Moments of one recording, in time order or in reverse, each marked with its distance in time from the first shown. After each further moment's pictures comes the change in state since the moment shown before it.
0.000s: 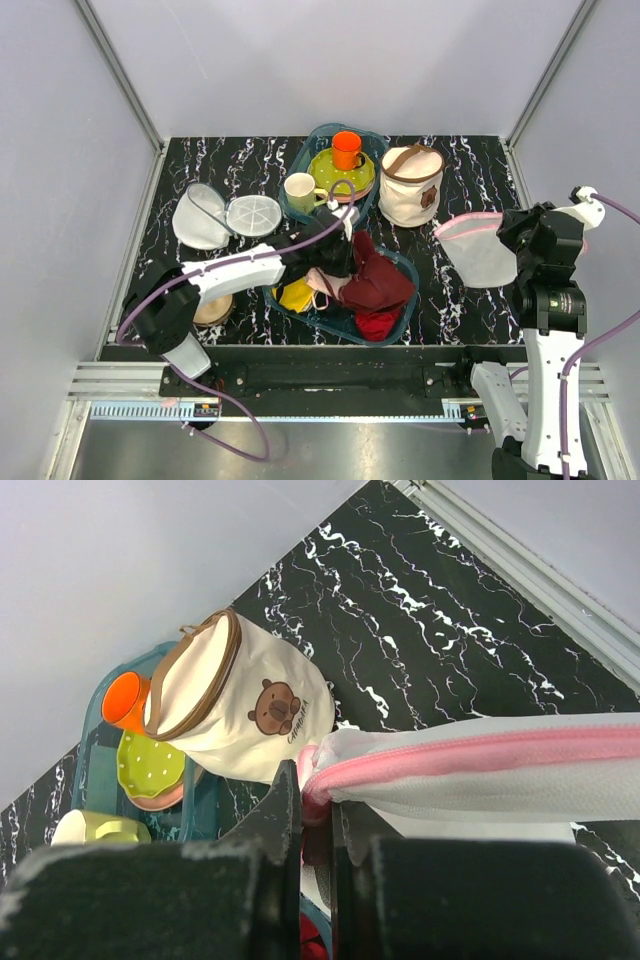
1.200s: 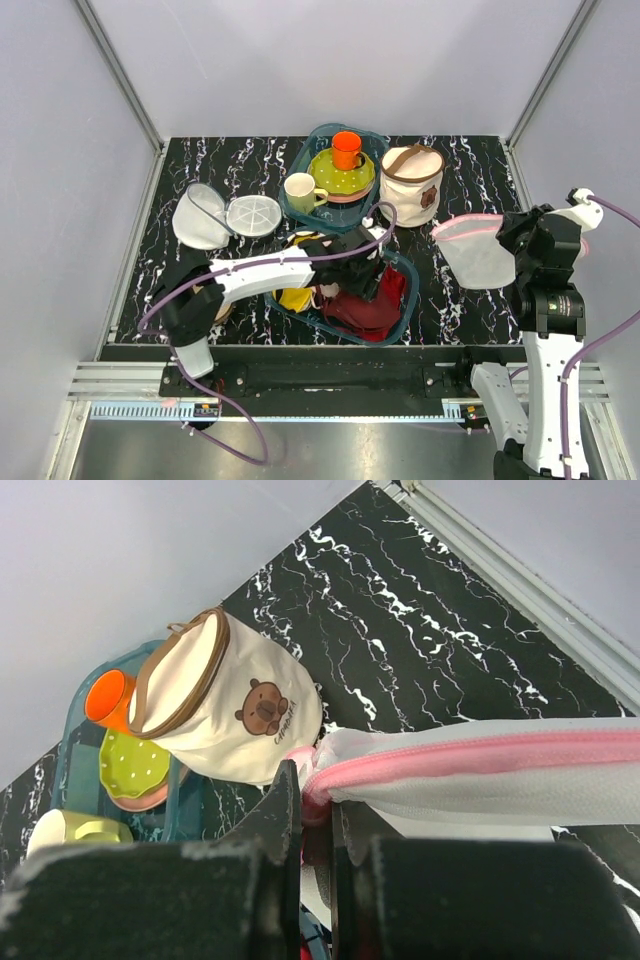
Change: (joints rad) left arm -0.178 0.167 0.183 -0.248 -0.087 0.120; right arm 0.020 -0.022 -0.024 0.006 0.018 -0.023
